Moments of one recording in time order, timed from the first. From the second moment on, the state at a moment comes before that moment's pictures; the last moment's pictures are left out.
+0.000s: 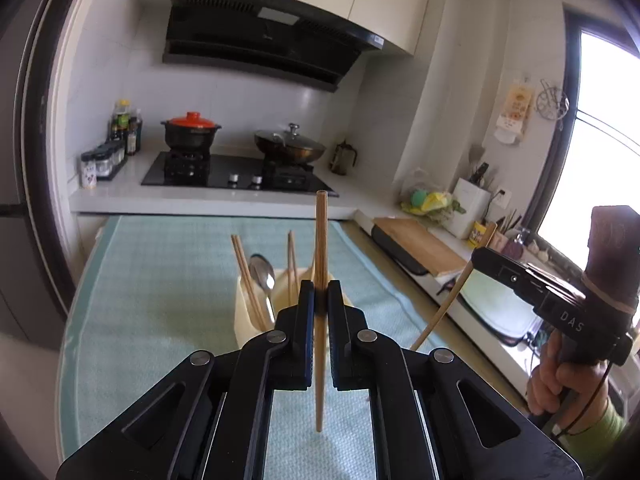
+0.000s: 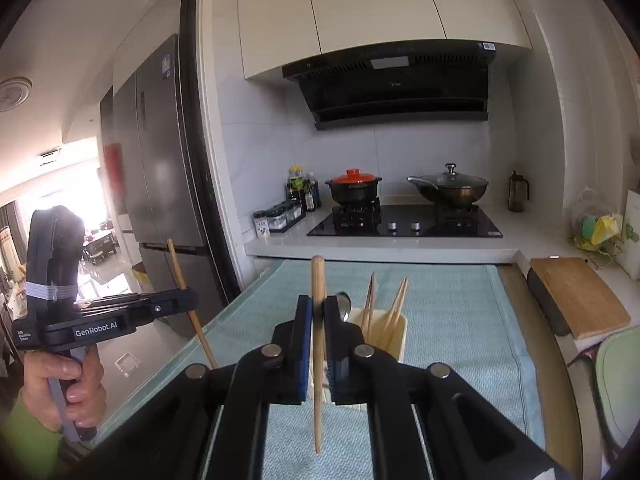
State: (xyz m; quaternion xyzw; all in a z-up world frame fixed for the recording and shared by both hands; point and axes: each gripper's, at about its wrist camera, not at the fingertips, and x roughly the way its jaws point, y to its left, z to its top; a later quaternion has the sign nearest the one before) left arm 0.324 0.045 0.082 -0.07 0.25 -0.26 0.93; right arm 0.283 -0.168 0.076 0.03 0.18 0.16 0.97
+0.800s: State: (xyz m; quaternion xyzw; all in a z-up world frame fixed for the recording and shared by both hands) left arm 0.516 -0.024 -0.002 -0.03 0.35 -0.17 0.92; right arm 0.491 -0.155 -0.012 0.03 0.29 0.16 0.94
